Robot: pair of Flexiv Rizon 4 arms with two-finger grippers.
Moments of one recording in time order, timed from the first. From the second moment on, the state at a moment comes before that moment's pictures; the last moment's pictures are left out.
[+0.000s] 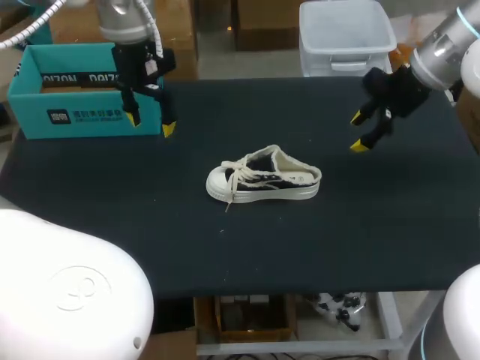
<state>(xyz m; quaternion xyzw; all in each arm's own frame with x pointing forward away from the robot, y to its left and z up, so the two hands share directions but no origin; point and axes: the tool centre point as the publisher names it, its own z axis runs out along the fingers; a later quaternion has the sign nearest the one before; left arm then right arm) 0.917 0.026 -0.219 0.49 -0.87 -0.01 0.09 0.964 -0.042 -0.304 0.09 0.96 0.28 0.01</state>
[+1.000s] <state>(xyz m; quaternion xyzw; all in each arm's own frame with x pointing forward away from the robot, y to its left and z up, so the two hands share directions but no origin) 0.888 -0.037 -0.224 0.57 -0.82 0.02 0.07 0.938 0.027 -0.404 0.11 0.91 0.39 -0.03</state>
